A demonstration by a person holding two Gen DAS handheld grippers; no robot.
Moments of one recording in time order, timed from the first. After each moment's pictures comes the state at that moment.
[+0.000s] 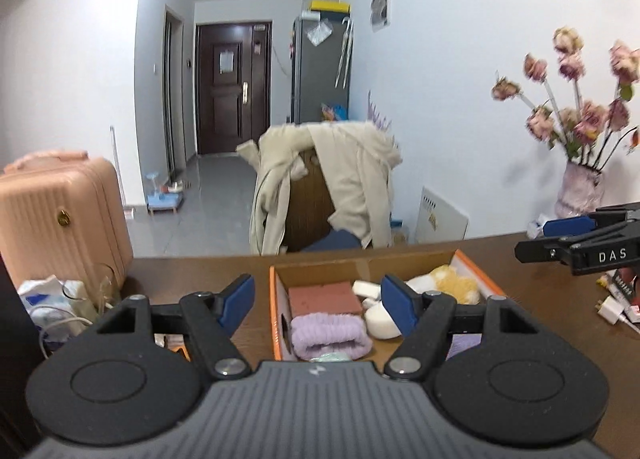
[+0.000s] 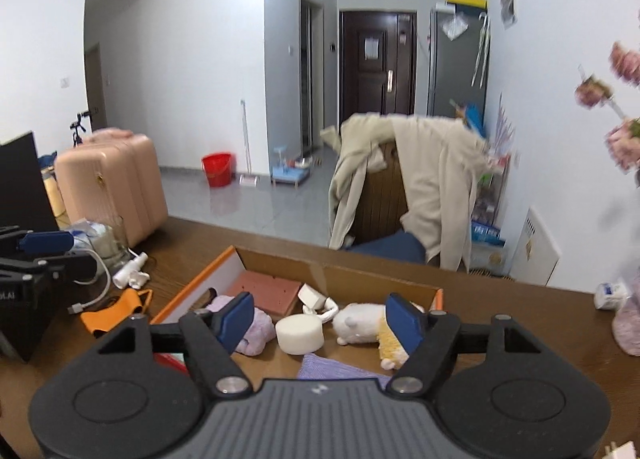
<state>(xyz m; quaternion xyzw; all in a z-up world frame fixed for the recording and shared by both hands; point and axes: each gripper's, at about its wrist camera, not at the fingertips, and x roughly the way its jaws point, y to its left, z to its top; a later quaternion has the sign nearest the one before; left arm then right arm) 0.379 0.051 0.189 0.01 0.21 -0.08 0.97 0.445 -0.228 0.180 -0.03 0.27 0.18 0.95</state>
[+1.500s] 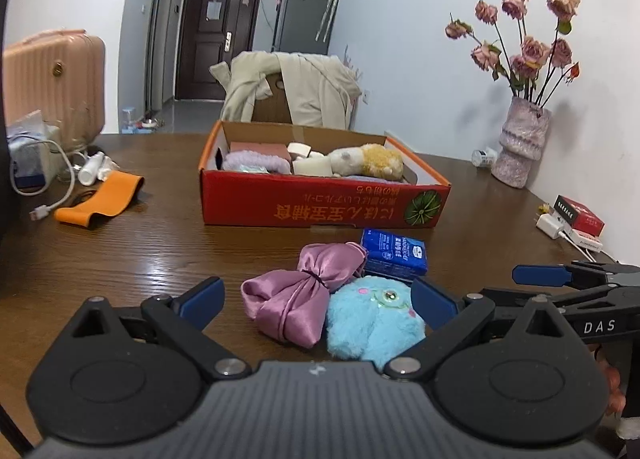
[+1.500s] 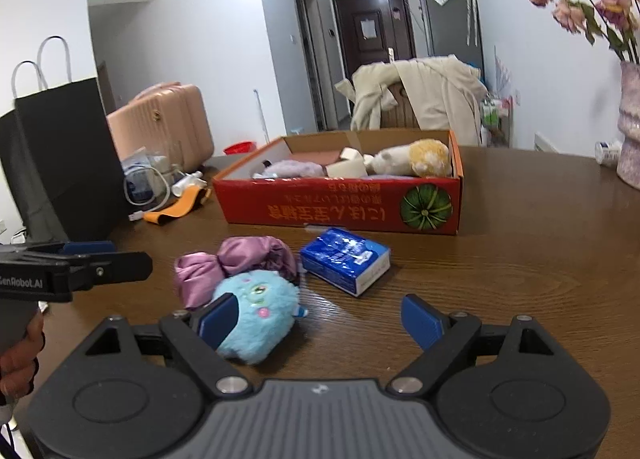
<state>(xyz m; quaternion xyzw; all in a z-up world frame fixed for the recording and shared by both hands) 0.246 0.009 0.058 -0.05 0.28 -0.12 0.95 0.259 -0.252 0.036 0.04 0.30 0.19 0.93</state>
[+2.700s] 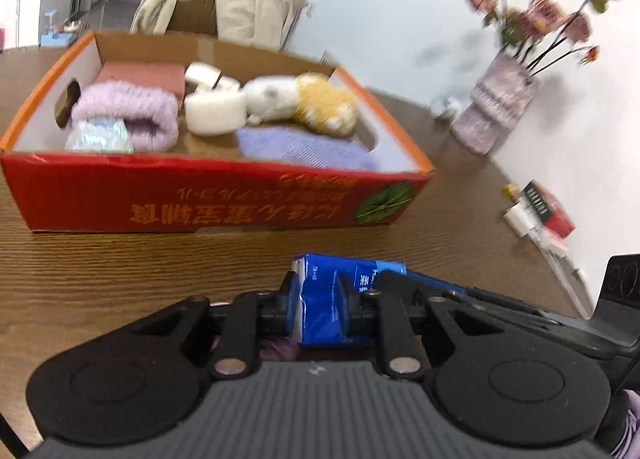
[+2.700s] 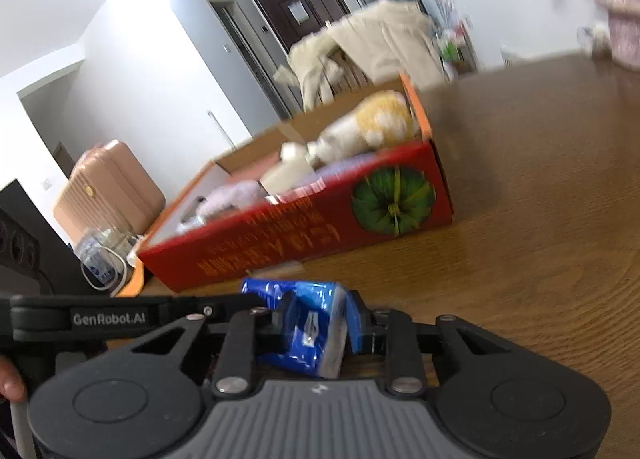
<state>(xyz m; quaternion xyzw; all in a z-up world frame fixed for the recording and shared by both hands) 0.403 -0.048 0.035 -0.11 0.40 -0.24 0.88 0.375 -0.275 -0.007 0.20 0.32 0.16 0.91</state>
